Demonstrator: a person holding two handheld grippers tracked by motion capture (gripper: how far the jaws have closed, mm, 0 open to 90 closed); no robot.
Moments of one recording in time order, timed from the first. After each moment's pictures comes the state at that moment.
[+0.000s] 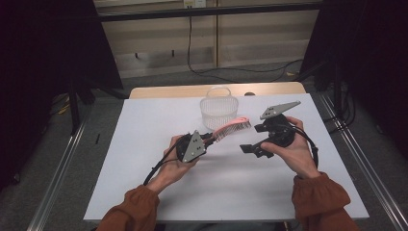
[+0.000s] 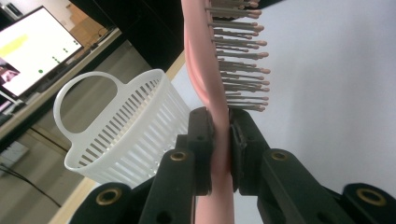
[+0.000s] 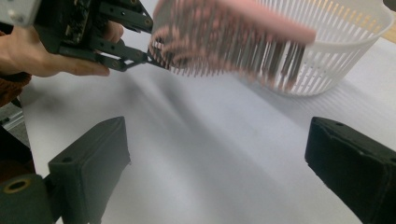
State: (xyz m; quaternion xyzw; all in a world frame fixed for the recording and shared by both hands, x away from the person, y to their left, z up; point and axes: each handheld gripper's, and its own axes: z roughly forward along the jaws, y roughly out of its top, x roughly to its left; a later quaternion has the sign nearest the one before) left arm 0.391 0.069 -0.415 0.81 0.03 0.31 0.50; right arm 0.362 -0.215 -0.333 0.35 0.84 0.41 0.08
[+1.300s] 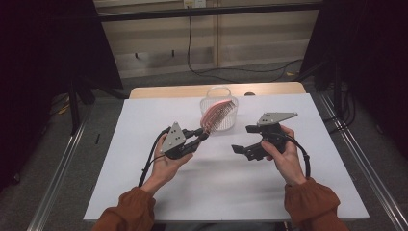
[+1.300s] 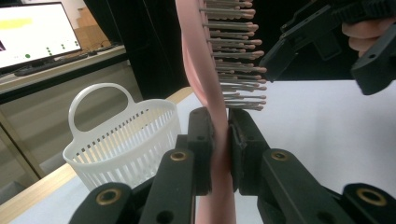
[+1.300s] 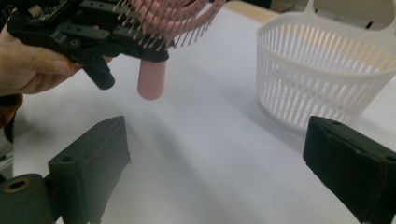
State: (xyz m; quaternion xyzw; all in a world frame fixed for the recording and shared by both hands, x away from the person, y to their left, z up) left arm 0.391 0.098 -0.400 0.75 0.12 0.21 0.62; right arm 0.363 -0.203 -0.364 0.34 0.79 0.49 0.11
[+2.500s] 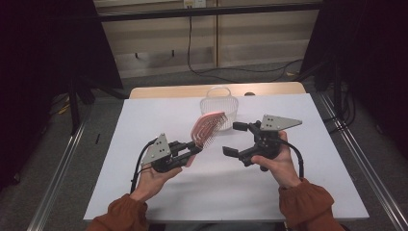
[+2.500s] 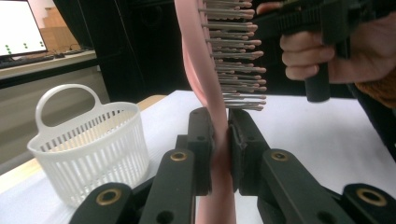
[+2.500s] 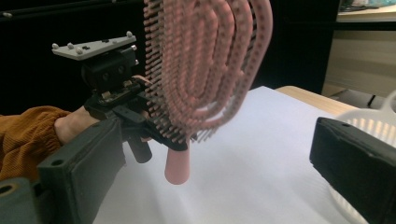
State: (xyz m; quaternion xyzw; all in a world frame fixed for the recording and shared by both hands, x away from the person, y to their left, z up) left arm 0.358 0.131 -0.396 0.74 0.10 0.15 0.65; right arm 0.348 -0.183 -0.356 0.23 0.72 0.65 0.09
